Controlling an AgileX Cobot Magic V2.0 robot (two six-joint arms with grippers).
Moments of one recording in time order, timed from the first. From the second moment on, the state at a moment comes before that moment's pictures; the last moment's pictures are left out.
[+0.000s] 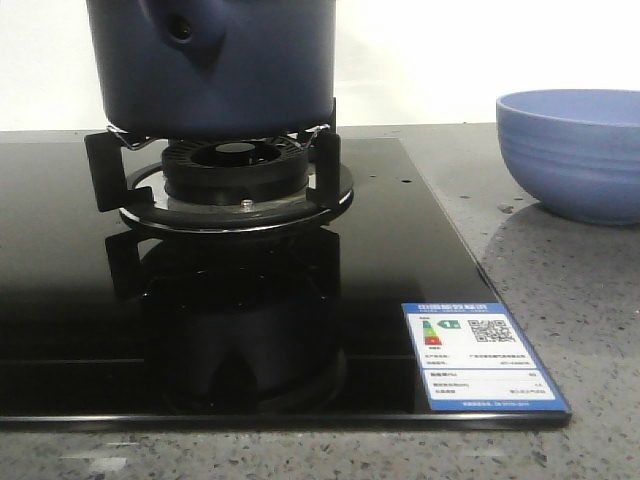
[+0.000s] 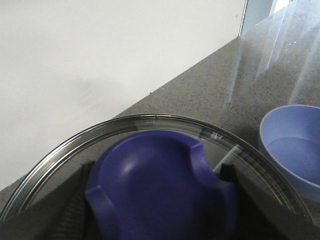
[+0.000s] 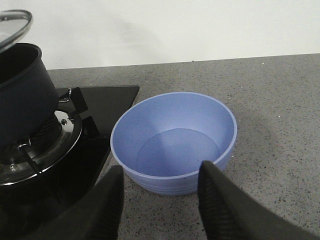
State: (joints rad) left arm -0.36 1.48 -1.36 -1.00 0.55 1.10; right arm 0.06 0.37 -0.54 0.22 0.51 -0.09
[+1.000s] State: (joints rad) left arm -0.10 1.48 -1.41 -1.01 0.60 1.10; right arm -0.15 1.13 -1.03 0.20 0.73 -0.09
